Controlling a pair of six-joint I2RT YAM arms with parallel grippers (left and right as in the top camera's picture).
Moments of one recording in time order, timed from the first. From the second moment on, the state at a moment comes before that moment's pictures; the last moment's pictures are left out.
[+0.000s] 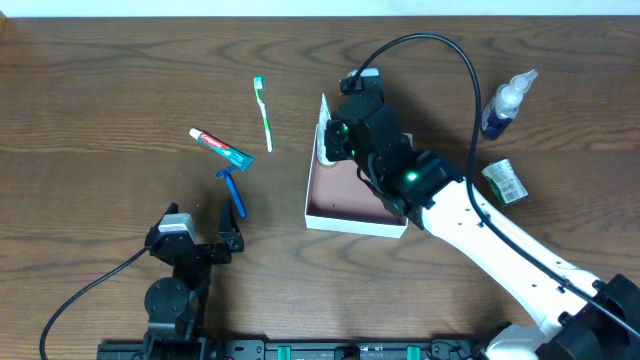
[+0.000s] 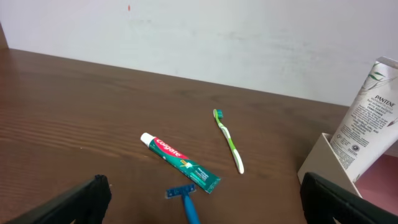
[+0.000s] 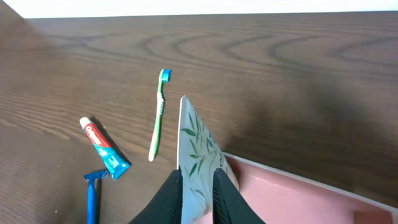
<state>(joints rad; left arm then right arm) -0.07 0.01 0.03 -0.12 -0.05 -0.20 0.70 1.56 1.24 -0.31 0.22 0.49</state>
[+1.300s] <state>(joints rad) -0.07 0.01 0.03 -0.12 -0.05 -0.20 0.70 1.58 1.24 -0.35 0.18 0.80</state>
